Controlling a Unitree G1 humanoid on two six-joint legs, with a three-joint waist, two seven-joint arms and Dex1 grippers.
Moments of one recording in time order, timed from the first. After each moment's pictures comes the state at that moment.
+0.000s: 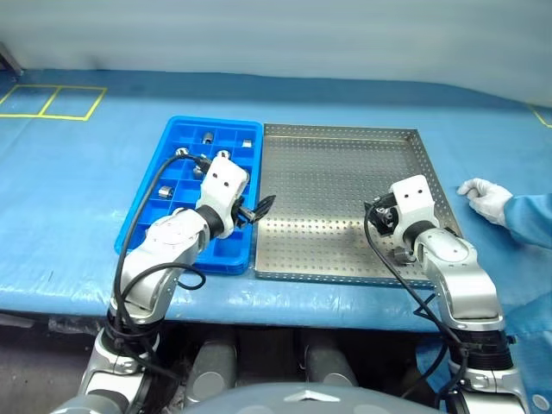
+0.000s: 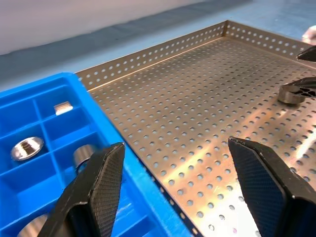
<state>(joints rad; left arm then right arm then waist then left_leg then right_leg) -0.34 0.30 -0.16 -0.54 -0.25 0.94 -0.35 -0.14 -0.42 -0.10 -0.31 0.03 0.73 0.28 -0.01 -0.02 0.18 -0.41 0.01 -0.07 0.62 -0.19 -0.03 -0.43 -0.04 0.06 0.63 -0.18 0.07</state>
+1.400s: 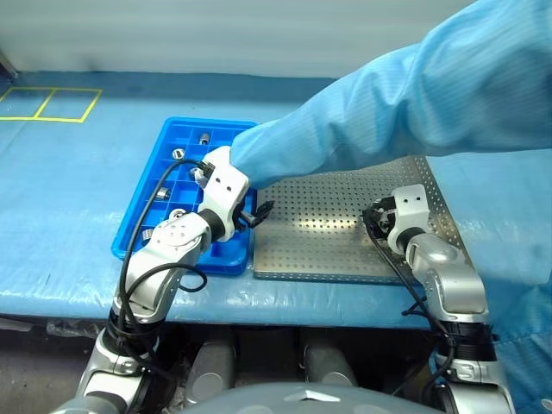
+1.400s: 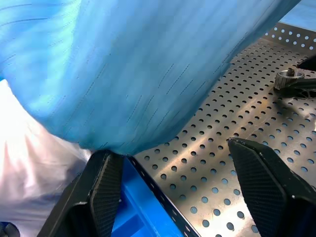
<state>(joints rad) -0.32 0.32 -0.17 -0.52 -0.25 0.93 -0.33 -0.19 -0.34 -0.15 -0.13 0.12 0.72 0.24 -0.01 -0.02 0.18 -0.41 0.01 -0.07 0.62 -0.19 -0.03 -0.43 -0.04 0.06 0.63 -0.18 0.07</state>
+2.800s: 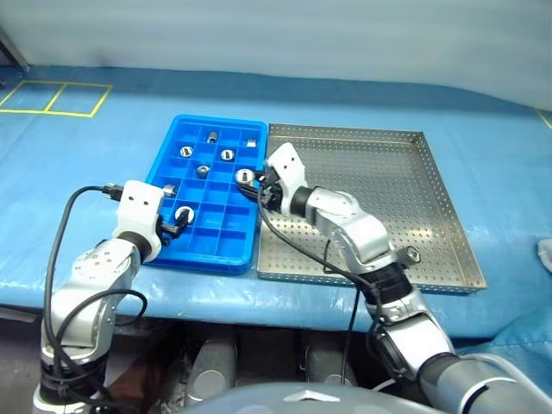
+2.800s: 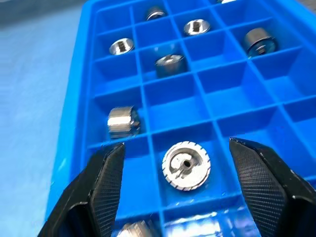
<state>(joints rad) -0.05 0.45 0.18 -0.68 -0.24 1.08 -0.20 -0.62 -0.08 0.29 0.10 0.20 0.53 0.54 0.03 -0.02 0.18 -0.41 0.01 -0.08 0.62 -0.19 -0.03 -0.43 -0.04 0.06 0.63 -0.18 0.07</state>
